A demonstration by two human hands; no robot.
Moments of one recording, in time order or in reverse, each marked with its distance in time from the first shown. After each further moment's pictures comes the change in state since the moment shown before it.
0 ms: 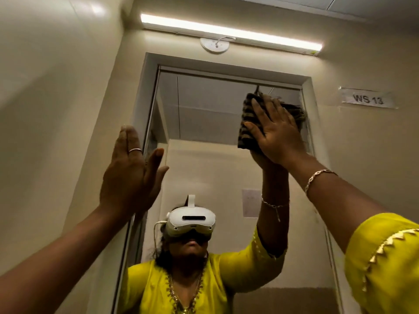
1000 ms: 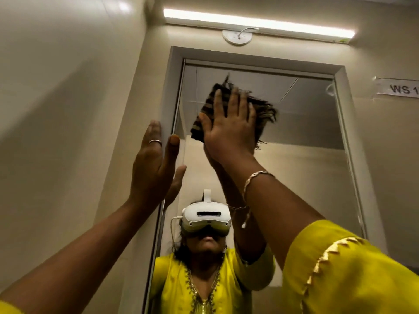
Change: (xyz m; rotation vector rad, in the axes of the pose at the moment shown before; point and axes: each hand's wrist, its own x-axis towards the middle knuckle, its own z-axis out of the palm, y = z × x) left_hand -0.001 -0.006 -0.004 -0.356 0.036 -0.063; right_hand 0.007 -0.150 0.018 0.079 0.024 0.110
